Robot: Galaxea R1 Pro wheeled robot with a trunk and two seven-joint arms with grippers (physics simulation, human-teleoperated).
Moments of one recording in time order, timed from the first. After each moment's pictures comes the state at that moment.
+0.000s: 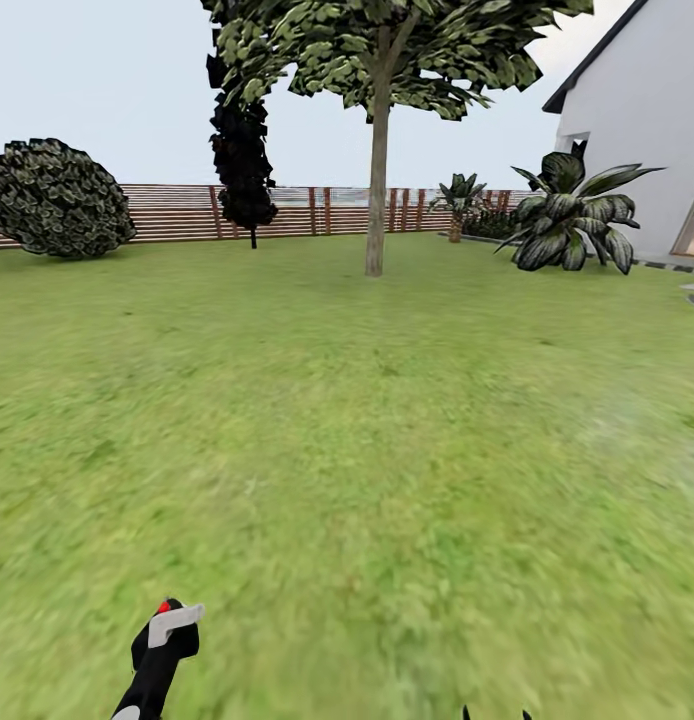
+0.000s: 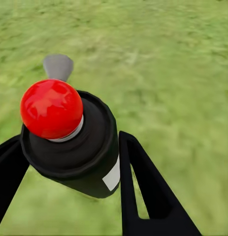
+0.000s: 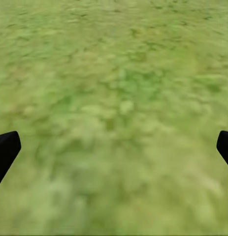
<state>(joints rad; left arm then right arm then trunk) -0.43 0.09 0.04 -0.25 0.14 -0.58 0.05 -0.25 0.00 -0.10 -0.03 0.04 -1.04 0.00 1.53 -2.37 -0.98</state>
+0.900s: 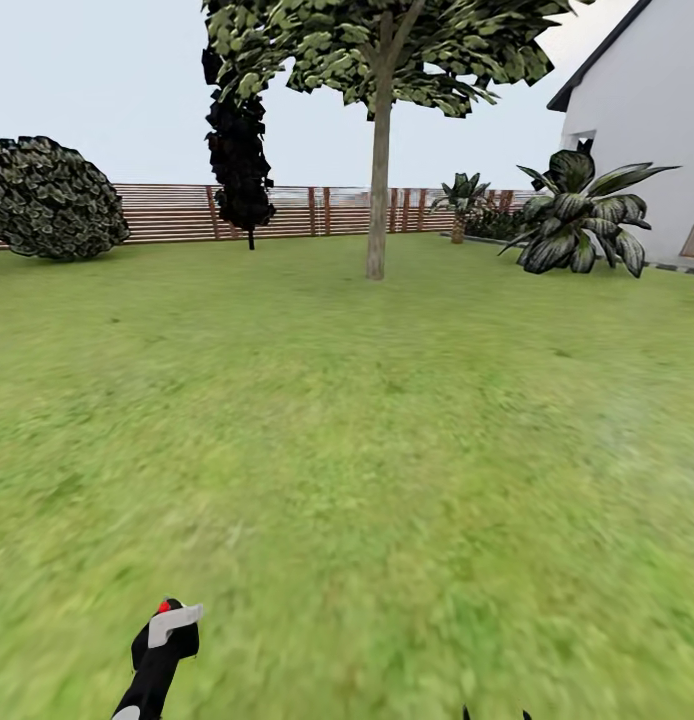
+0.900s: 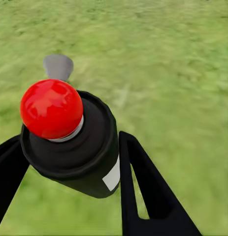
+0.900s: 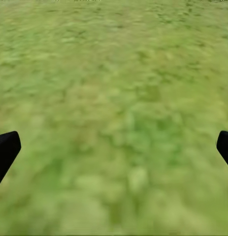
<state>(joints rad) -0.43 0.09 0.04 -0.25 0.14 -0.58 0.05 -0.25 0.00 -0.10 -0.03 0.04 -1.04 0.00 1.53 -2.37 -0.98</state>
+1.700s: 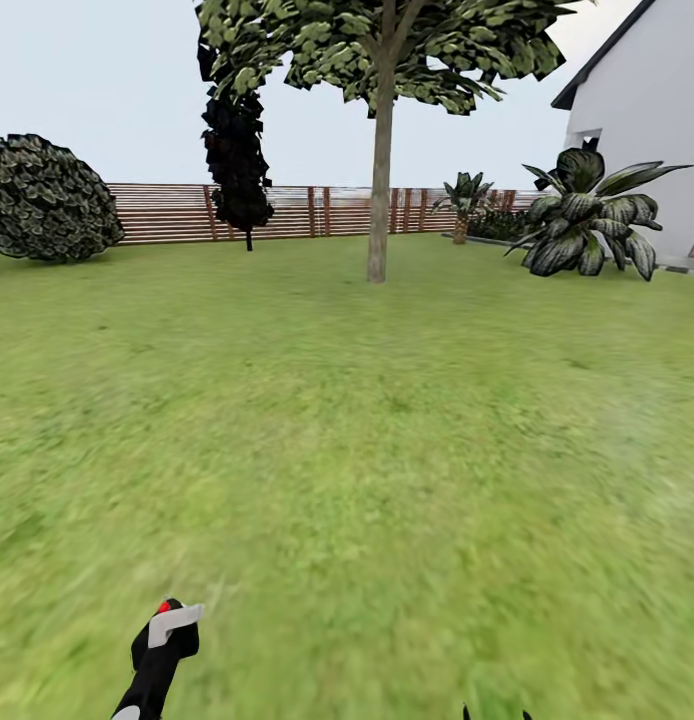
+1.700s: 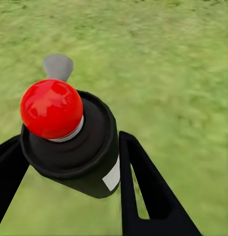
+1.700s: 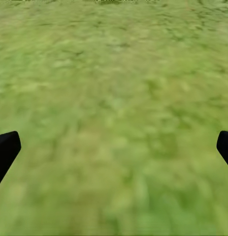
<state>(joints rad) -0.43 0.09 0.04 -0.25 0.14 -0.58 0.05 -0.25 0.00 -0.10 -0.03 0.04 -1.04 0.00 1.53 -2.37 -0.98</state>
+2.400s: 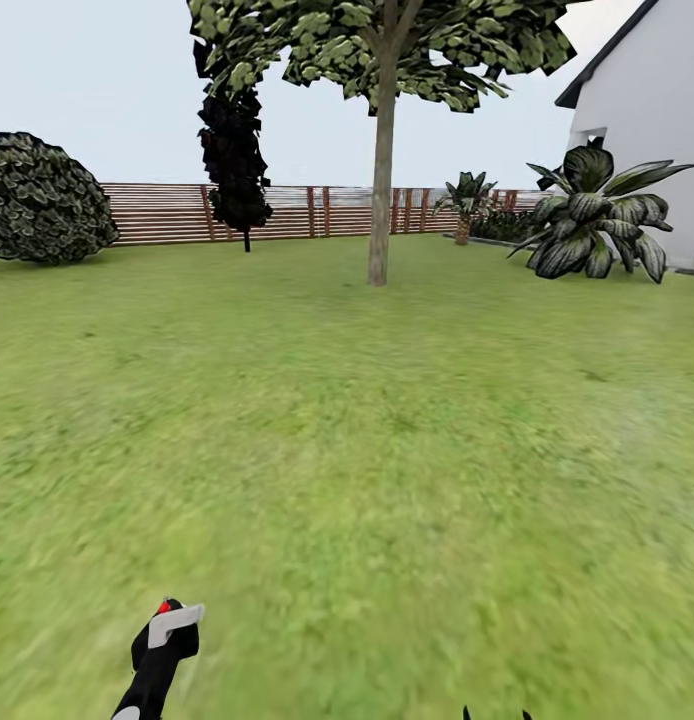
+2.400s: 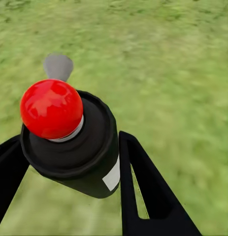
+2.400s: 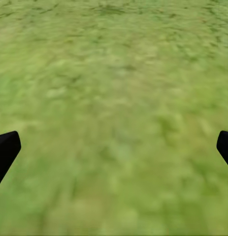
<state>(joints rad) -0.43 0.09 0.04 -0.25 0.14 -0.58 0.05 -0.25 0.00 -0.10 -0.03 0.04 -1.04 0.00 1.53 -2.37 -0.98</state>
